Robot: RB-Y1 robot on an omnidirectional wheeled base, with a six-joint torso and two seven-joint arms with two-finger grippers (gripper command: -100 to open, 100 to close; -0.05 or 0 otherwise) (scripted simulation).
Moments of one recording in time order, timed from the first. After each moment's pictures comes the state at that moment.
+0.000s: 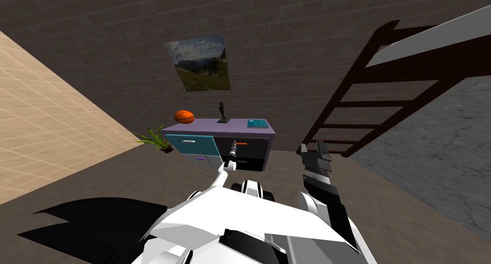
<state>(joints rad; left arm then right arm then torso) -0.19 0.01 0.08 -0.97 0.17 -0.50 -0.18 0.51 0.04 -0.05 -2.25 0.00 -0.41 -0.09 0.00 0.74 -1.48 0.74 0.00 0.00</state>
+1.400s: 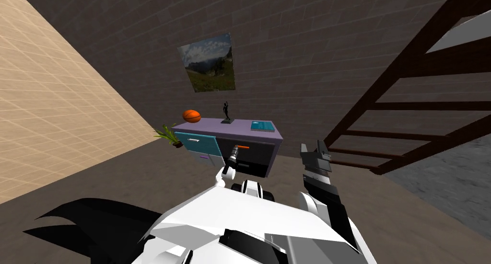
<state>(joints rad) -0.01 0.03 -0.06 -1.16 0.10 -0.49 -0.10 0.51 0.04 -0.05 -2.25 0.00 -0.41 -0.09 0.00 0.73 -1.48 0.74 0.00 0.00</state>
